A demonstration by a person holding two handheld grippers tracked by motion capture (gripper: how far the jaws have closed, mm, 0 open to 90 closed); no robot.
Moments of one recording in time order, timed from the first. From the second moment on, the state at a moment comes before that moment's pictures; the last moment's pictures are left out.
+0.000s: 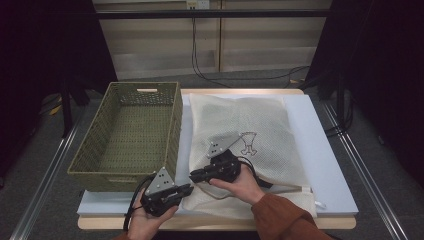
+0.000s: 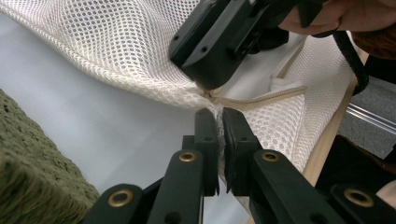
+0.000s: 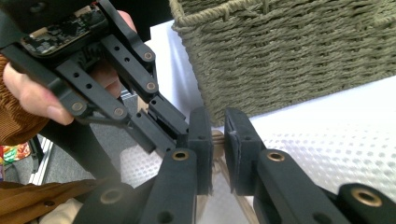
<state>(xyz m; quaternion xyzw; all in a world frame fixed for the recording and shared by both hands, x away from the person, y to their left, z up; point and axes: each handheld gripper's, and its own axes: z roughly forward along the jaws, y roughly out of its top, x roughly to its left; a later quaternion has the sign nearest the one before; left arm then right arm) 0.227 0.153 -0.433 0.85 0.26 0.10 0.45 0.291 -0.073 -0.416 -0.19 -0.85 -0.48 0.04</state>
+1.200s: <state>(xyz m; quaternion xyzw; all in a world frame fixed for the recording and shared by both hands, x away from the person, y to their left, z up) 0.233 0.152 -0.429 0.83 0.28 0.07 0.47 0.287 -0.085 -0.423 -0.20 -0.85 -0.49 0.04</state>
